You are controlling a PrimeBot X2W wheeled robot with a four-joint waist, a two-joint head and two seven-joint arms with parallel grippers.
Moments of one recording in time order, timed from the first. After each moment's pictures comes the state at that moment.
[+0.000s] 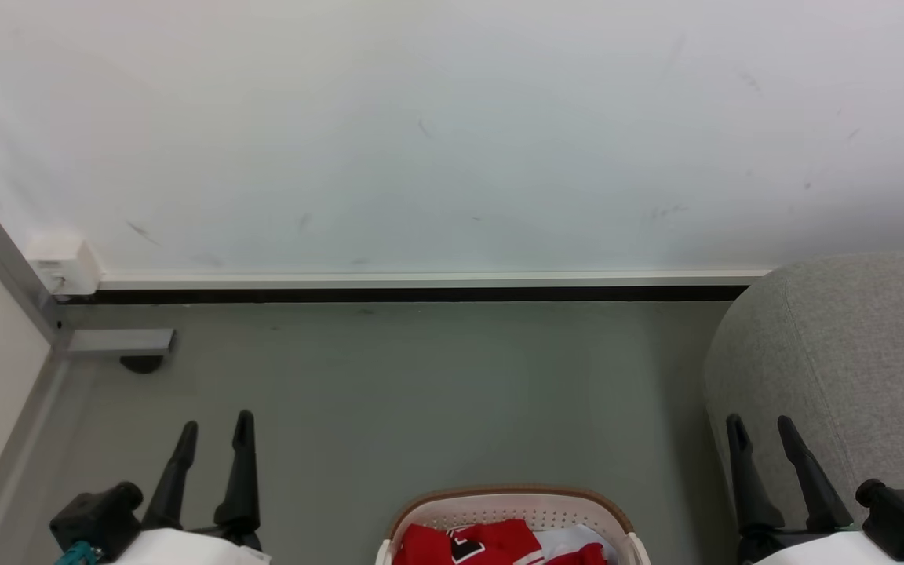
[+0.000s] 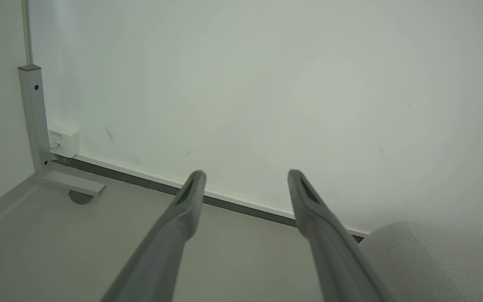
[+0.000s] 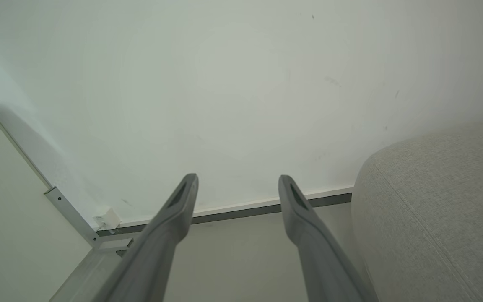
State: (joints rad) left arm -0.05 0.06 0.01 0.15 -0.39 -0.09 -0.17; right arm -0.08 -0.08 0.14 0.24 0.53 0.13 -0.21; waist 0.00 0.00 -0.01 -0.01
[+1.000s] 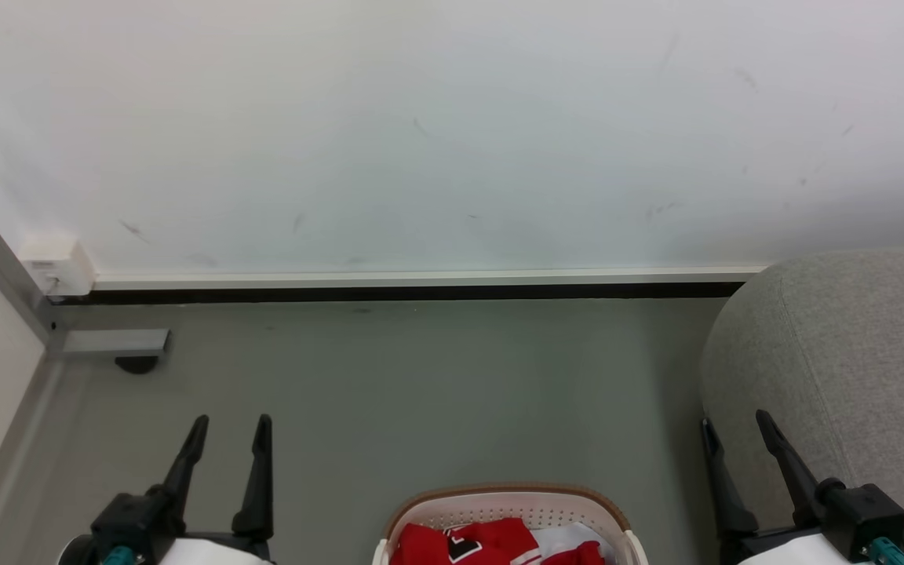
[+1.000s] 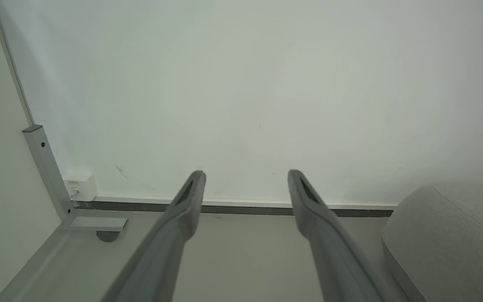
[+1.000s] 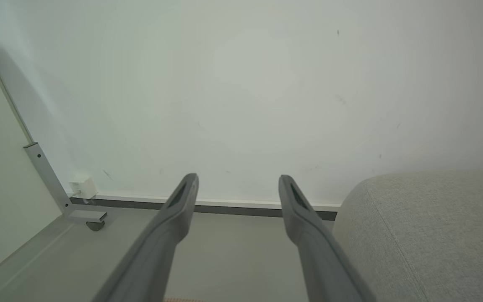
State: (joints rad) left arm -0.04 0.08 -0.01 0.14 -0.15 -0.08 -0.23; right arm -0.10 -0.06 0.14 0.28 0.27 0.13 -0.25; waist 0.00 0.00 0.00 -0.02
